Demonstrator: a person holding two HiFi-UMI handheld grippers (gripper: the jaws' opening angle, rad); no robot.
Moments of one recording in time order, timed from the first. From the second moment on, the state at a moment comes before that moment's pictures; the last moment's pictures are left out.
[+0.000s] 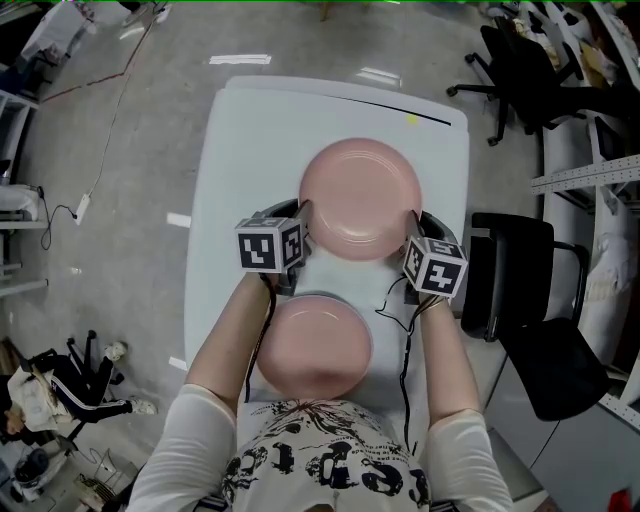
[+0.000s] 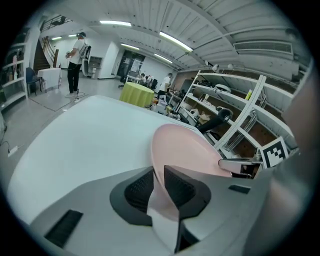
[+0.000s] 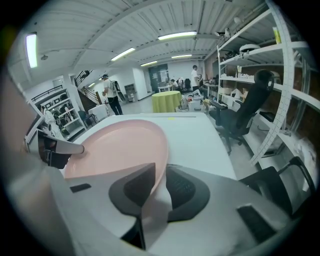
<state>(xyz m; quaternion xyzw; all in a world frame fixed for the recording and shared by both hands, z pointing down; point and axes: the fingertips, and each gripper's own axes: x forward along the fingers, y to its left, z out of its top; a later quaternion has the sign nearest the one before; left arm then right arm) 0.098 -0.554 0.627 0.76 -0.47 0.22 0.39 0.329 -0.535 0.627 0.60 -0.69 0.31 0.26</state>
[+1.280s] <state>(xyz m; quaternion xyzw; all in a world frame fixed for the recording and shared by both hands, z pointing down) 0.039 -0.316 0.535 0.78 -0.49 0.22 0.33 0.268 -0.299 0.542 0.59 -0.71 0.29 0.25</state>
